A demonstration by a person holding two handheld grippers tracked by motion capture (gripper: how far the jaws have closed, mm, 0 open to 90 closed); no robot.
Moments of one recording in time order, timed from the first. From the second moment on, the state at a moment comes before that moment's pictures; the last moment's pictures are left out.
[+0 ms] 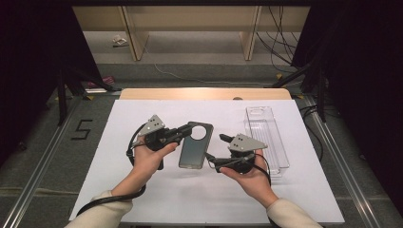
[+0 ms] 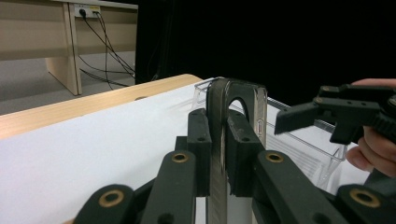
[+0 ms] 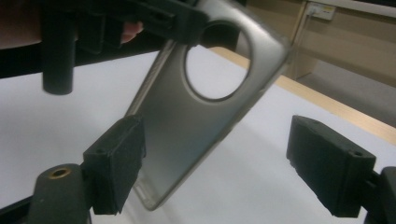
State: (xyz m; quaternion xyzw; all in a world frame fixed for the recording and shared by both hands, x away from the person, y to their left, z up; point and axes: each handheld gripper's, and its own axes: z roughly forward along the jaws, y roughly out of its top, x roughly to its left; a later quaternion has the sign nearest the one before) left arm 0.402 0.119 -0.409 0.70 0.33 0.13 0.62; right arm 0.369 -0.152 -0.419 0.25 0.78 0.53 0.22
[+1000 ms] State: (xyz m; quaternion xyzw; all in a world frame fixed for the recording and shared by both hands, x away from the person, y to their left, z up) left arm 0.392 0.101 -0.410 0.70 0.32 0.13 0.63; right arm 0.385 -0.164 -0.412 0.32 0.74 0.55 0.22
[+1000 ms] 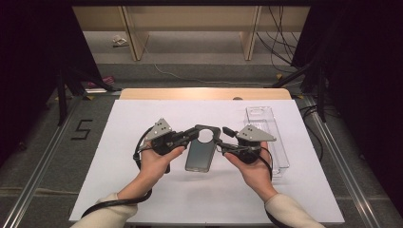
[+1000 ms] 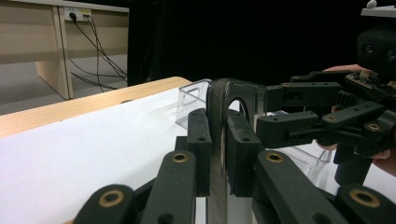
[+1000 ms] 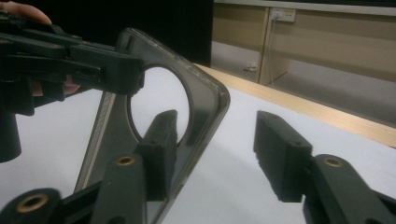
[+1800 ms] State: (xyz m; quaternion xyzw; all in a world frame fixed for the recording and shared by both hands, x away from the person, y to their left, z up) left arm 0.391 0.098 -0.413 0.70 0.32 0.13 0.62; right arm 0.383 -0.164 -0.408 0.34 0.72 0.56 0.21
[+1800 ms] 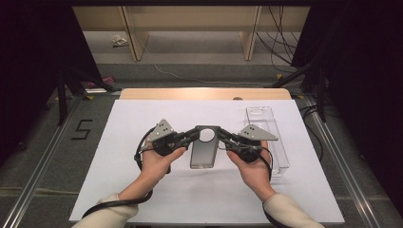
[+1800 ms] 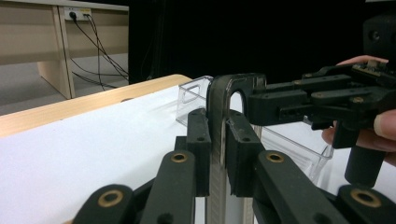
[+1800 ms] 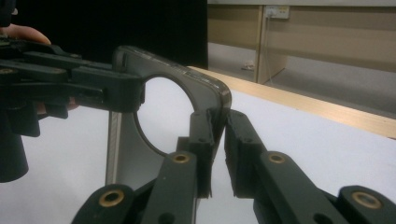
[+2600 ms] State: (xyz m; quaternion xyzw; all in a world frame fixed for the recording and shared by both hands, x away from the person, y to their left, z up) left arm 0.391 0.091 -0.410 0.74 0.31 0.10 0.59; right arm 0.381 -0.173 -0.394 0.38 0.71 0.54 0.25
